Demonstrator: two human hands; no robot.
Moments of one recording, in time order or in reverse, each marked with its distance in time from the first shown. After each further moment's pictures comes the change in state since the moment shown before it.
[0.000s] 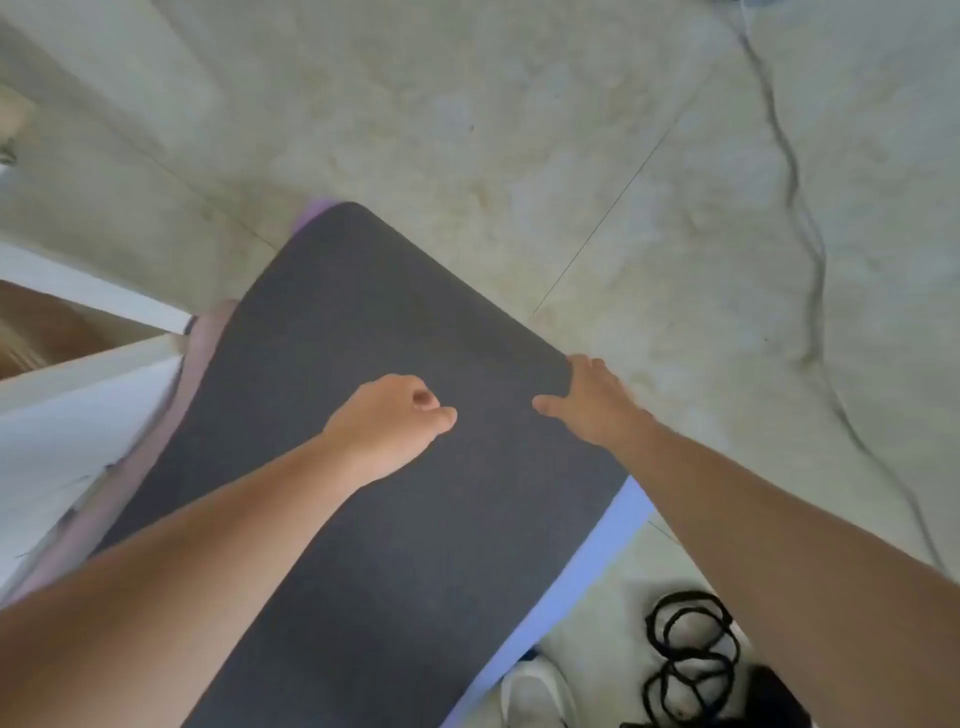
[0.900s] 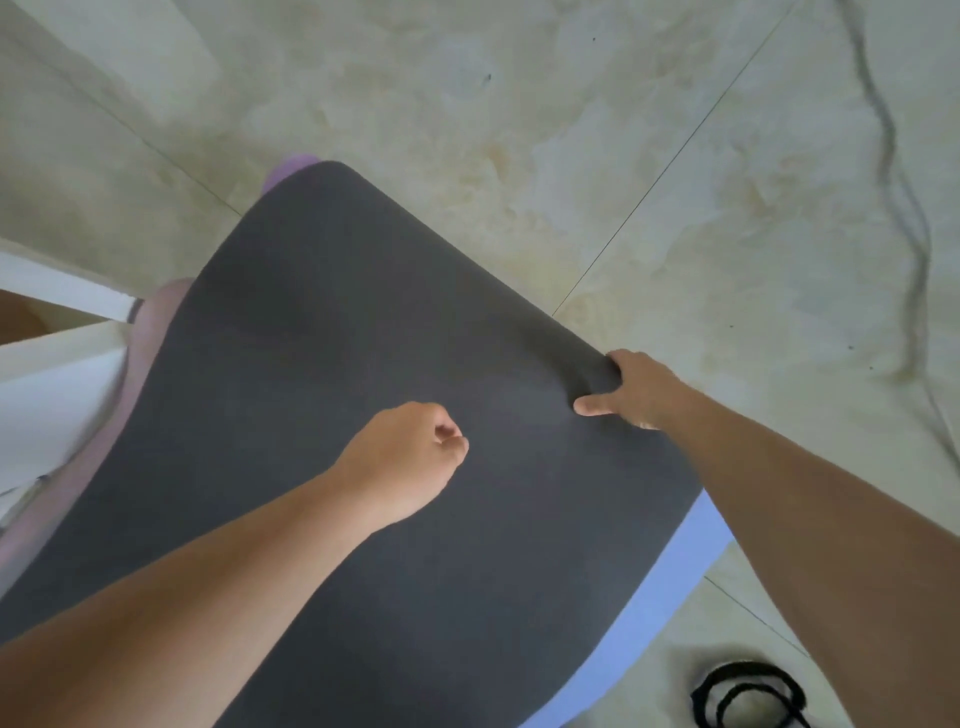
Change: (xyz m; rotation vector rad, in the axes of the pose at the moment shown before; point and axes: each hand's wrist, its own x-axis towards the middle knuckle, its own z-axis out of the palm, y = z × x) left_hand 0.083 -0.025 0.049 0.036 -0.017 0.029; right_hand 0.122 0.047 0.021 -0.026 -0.101 0.030
